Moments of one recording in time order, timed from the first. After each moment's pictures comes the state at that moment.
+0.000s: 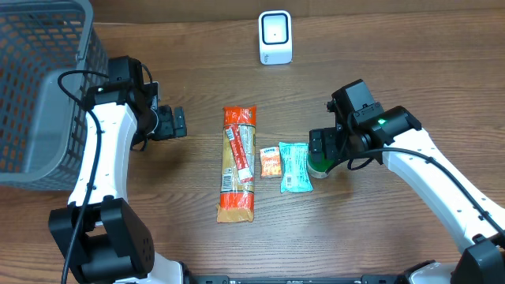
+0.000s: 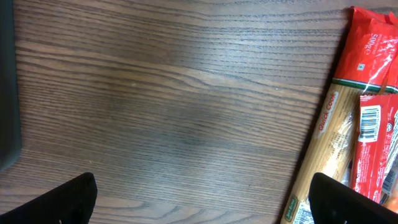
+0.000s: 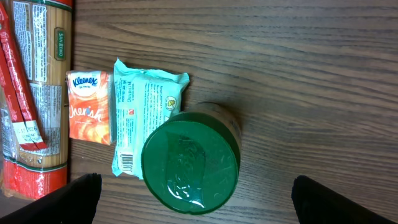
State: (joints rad) left arm 0.16 1.71 1.41 -1.08 0.03 -0.04; right arm 0.43 1.57 1.20 -0.89 -0.12 0.33
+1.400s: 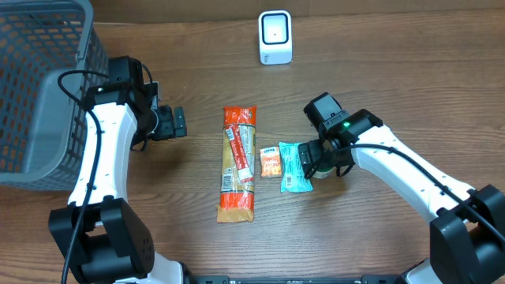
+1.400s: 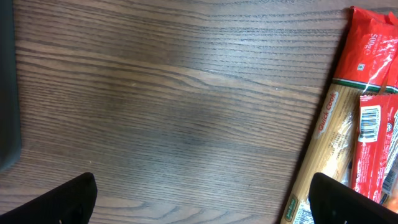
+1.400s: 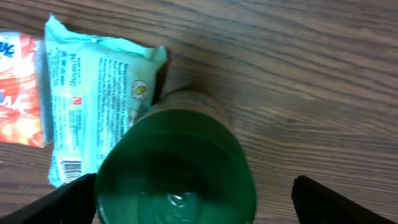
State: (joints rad) left arm 0.16 1.71 1.41 -1.08 0.03 -0.04; right arm 0.55 1.71 1.20 -0.91 0.06 0.33
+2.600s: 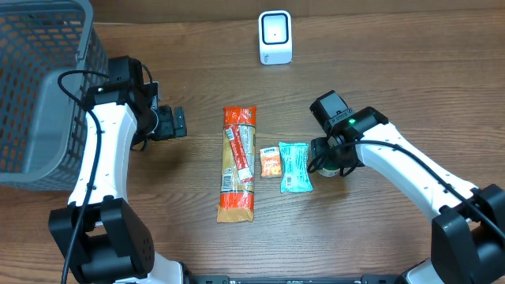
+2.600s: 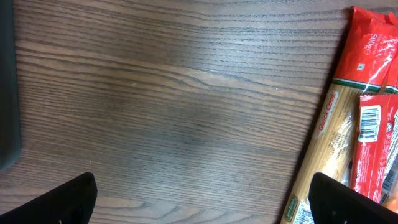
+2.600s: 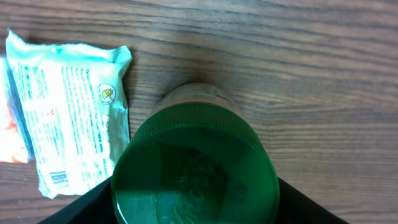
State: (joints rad) left arm 0.16 1.71 1.41 -1.08 0.03 -0.04; right arm 0.51 1.71 1.20 -0.94 0.05 0.43
